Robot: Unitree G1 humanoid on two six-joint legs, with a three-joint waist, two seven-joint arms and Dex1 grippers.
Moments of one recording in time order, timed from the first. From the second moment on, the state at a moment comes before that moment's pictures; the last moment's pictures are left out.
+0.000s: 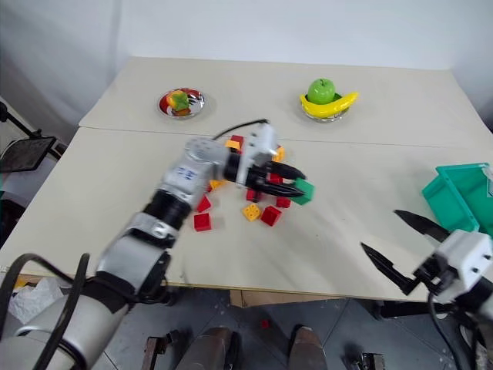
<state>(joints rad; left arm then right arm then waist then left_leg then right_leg) -1.20 0.01 -0.27 0.89 -0.10 0.01 -1.14 0.46 -0.62 -0.68 -0.46 0.57 0.03 0.91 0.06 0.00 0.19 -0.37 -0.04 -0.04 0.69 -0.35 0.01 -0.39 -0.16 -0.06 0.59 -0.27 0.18</state>
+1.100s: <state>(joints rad) -0.70 0.48 0.12 0.52 -0.31 -0.11 -1.41 0.40 -0.76 -0.61 -0.28 0.61 0.09 1.00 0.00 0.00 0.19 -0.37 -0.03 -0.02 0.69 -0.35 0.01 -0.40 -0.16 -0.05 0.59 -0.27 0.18</state>
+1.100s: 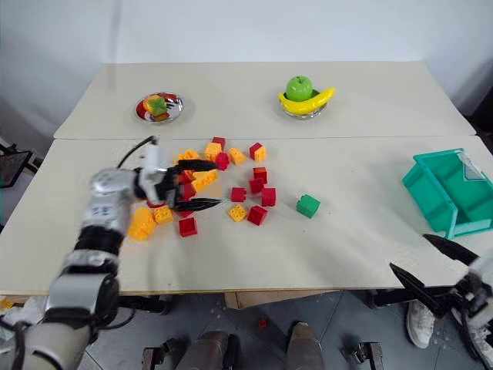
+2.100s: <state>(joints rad) -0.28 0.61 0.14 -0.10 -0.48 0.15 -1.15 -0.58 -0.78 0.18 0.06 0.19 0.59 0.95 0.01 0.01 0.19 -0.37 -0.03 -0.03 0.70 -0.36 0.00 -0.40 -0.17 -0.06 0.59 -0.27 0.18</state>
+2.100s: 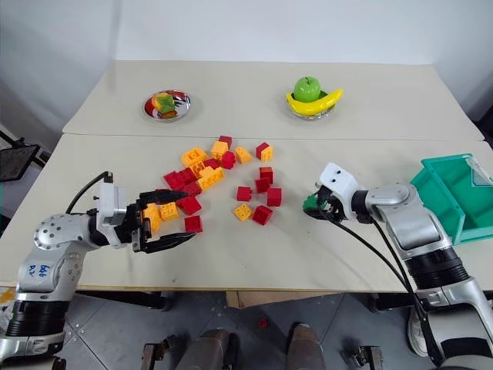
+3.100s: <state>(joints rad) -0.56 0.33 -0.08 0.06 -0.44 0.17 -1.07 -0.14 -0.73 -0.75 0.07 0.27 0.37 0.41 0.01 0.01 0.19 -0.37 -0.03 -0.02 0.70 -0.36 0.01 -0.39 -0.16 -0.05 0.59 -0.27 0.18</state>
